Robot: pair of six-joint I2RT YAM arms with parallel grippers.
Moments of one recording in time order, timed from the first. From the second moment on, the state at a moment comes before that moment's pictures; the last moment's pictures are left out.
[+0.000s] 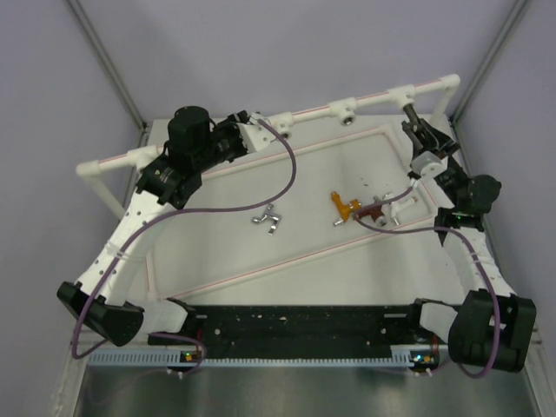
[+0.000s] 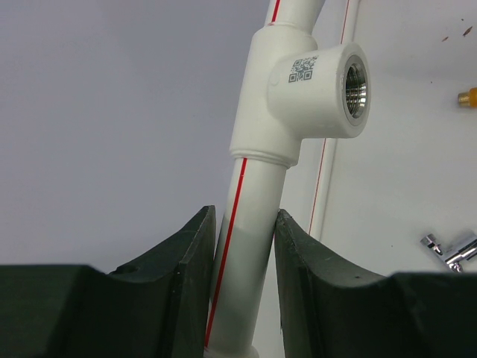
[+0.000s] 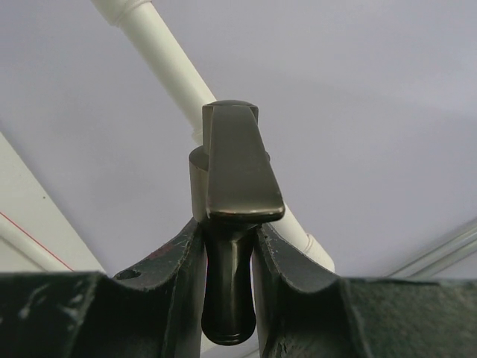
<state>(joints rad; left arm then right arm) -0.49 1.30 1.53 -0.45 0.24 0.84 -0.17 1.12 0.68 0.95 -0.77 -0.73</state>
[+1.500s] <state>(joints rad) -0.50 1.30 1.53 -0.45 0.24 0.84 0.01 1.14 0.58 1.16 0.01 0.67</state>
